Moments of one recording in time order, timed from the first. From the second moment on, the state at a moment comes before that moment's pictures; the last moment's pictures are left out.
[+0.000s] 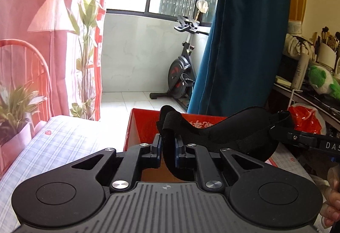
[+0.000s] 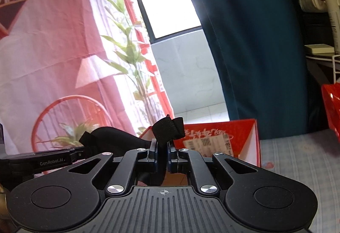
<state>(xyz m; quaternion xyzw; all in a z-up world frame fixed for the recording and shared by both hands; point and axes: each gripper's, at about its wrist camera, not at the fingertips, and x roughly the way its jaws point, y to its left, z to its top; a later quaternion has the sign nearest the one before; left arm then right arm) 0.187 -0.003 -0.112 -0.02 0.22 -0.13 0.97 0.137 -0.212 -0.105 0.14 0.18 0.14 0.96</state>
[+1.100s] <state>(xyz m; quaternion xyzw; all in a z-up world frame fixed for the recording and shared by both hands) 0.286 -0.034 -0.179 0.06 0.42 -0.15 0.89 0.237 -0.200 -0.196 0.11 0.41 0.05 0.91</state>
